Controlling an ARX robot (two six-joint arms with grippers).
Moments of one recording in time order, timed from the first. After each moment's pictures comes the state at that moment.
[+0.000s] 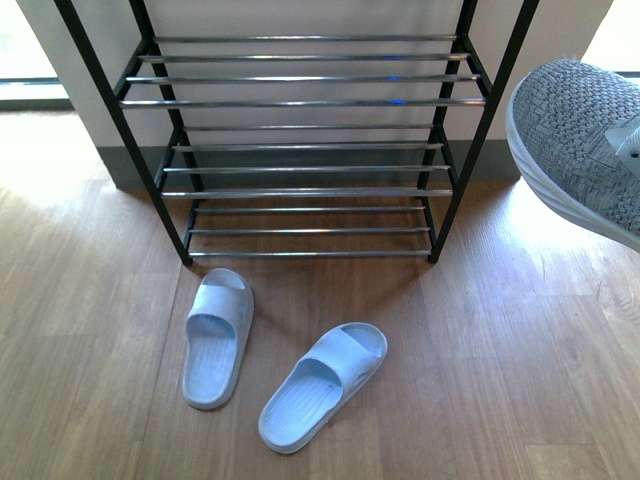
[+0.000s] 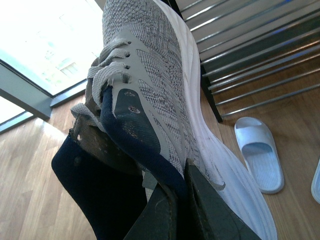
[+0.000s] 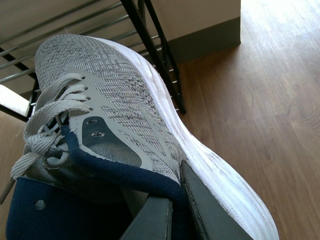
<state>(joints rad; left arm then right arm) -0.43 0.29 0.19 -0.26 -0.50 0.31 -0.22 1.01 0.24 0.31 -0.31 0.19</state>
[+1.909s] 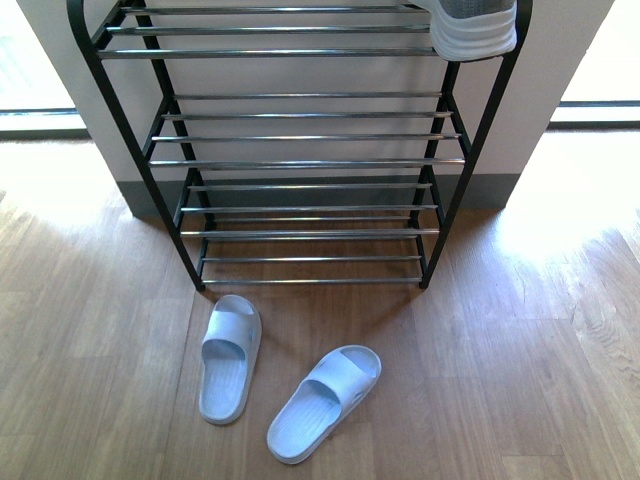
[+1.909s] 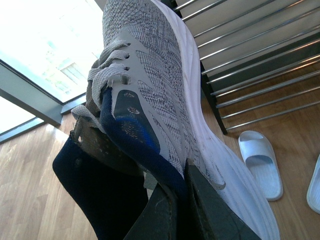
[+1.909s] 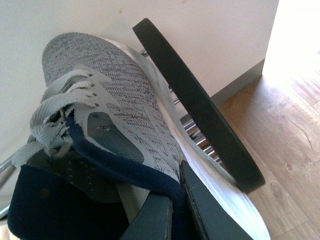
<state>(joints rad) -0.43 0.29 0.19 -0.26 -0.51 0.31 0.24 2.37 2.15 -0.39 0.33 0.74</state>
